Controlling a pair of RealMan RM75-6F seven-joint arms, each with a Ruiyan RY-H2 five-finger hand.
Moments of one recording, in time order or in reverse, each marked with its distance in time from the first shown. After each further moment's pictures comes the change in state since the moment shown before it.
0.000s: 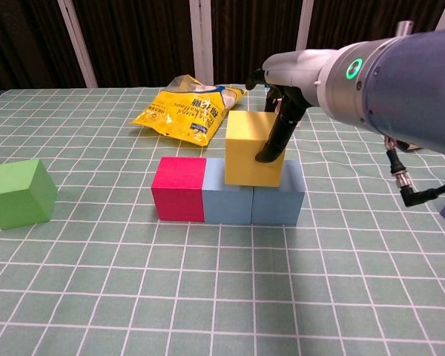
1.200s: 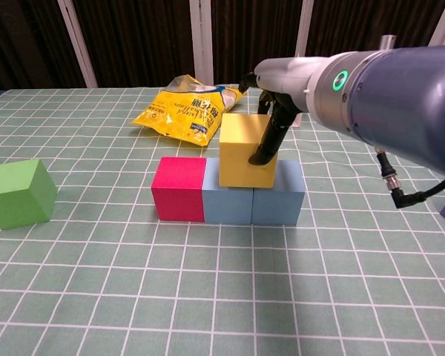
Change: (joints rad) left arm -0.005 0.004 0.006 -0.006 -0.006 -0.005 0.001; right arm 0.025 -0.017 -0.034 0.044 -0.022 -0.011 0.030
